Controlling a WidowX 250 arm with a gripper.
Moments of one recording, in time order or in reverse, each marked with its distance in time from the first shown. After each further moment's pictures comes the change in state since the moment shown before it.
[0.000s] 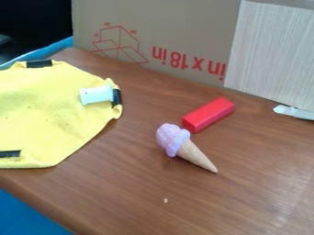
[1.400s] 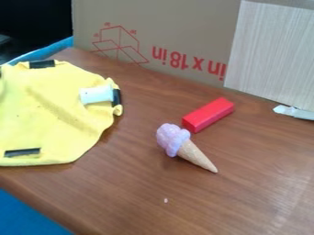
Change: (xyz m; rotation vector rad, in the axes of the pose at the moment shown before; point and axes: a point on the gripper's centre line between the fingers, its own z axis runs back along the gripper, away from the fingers) arm -0.021 -0.033 -0.042 -0.339 0.315 -0.100
